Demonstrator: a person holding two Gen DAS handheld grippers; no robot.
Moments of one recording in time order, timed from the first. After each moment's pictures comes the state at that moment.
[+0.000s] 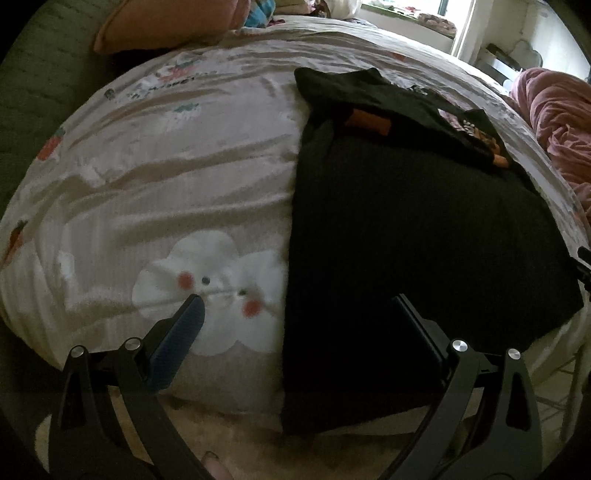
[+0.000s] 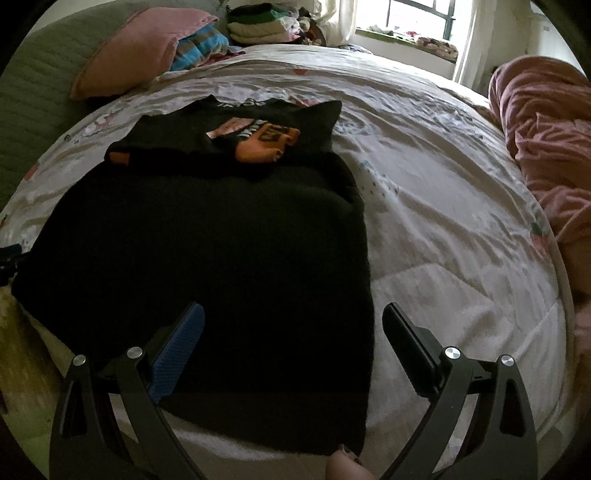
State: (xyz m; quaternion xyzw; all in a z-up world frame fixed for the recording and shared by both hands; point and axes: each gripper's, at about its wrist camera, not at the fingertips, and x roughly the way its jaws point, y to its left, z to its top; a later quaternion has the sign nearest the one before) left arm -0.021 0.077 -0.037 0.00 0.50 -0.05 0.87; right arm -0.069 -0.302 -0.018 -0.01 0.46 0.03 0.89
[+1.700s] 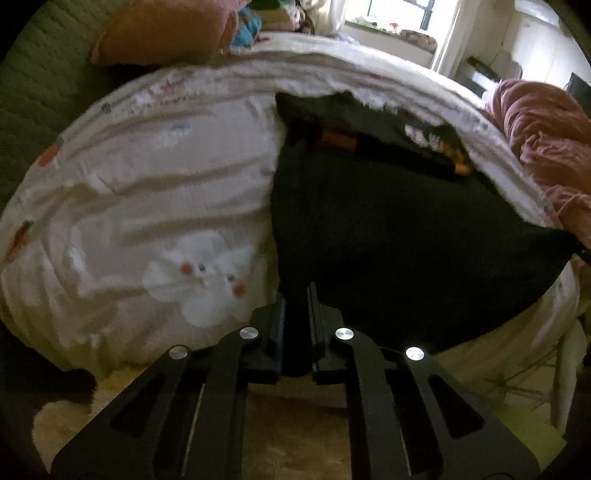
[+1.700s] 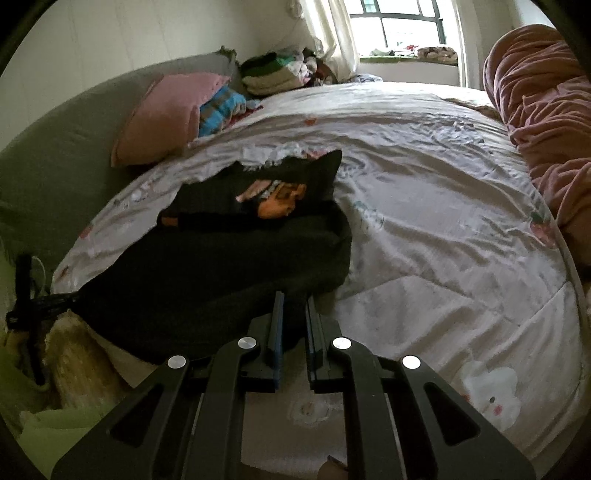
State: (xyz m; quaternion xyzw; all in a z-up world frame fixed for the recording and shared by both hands) left arm -0.051 0.074 -0.002 -0.02 0.46 -0.09 0.88; right arm -0.116 -0.359 0.036 0.10 0.37 0.10 0.92
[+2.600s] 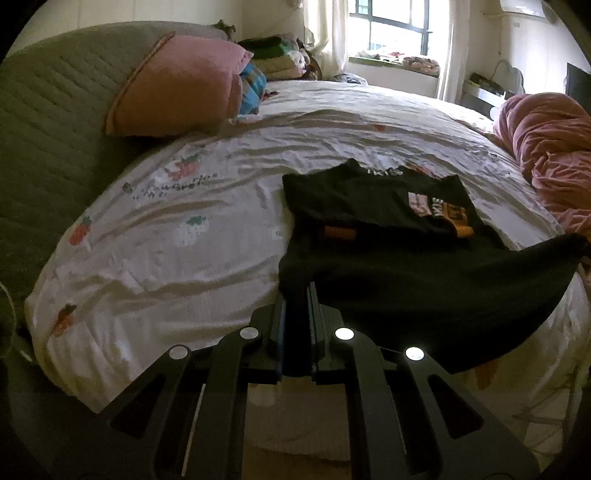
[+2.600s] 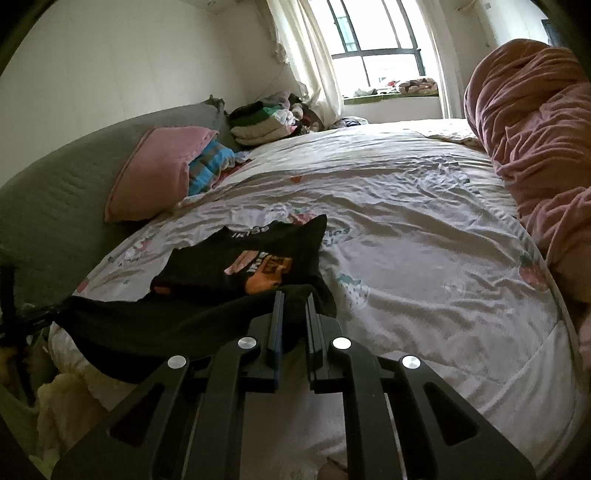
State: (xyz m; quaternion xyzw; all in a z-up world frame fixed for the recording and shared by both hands) left arm -0.022 0.043 0.068 0.03 0.38 -0.04 0.92; right arm -0.090 -0.381 0.069 0.13 0.29 0.07 0.95
